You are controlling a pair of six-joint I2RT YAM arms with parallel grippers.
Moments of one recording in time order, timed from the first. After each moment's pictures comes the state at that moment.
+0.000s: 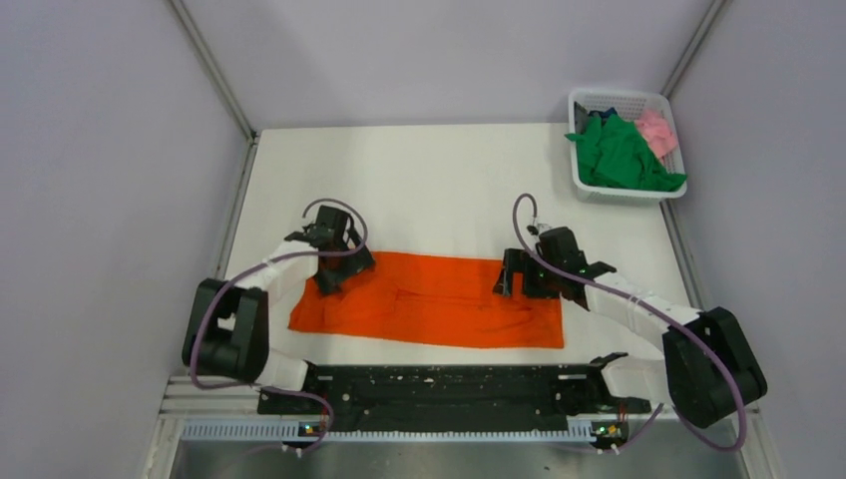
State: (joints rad) left arm -0.25 1.36 0.70 -0.50 -0.06 -0.82; right arm 0.41 1.22 0.53 -0.25 -0.21 0.45
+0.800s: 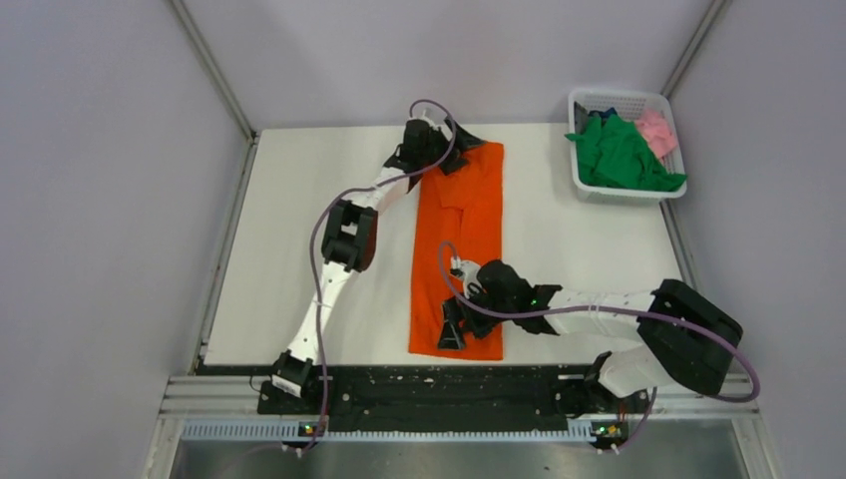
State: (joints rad) left arm -0.37 2.79 2.39 0.08 0.48 -1.06; right arm 0.91 1.34 0.50 0.07 -0.39 0.52
